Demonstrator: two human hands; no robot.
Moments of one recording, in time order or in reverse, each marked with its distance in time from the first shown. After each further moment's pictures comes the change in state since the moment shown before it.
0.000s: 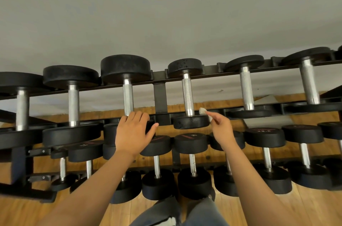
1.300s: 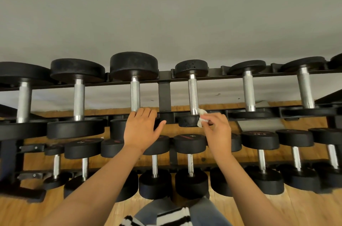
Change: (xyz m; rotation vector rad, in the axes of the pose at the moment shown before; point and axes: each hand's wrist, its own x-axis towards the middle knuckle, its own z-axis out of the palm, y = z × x) left_hand -0.002 -0.003 0.004 -0.042 0.048 0.021; right_hand -0.053 -0.040 0.029 -0.314 0.241 -0.406
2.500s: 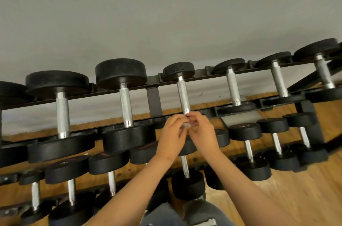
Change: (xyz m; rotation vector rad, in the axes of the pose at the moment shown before) left_hand 0.004 0.081 0.003 -1.031 -0.069 0.013; right_hand -0.010 -0.031 0.016 0.026 -0.115 0.110
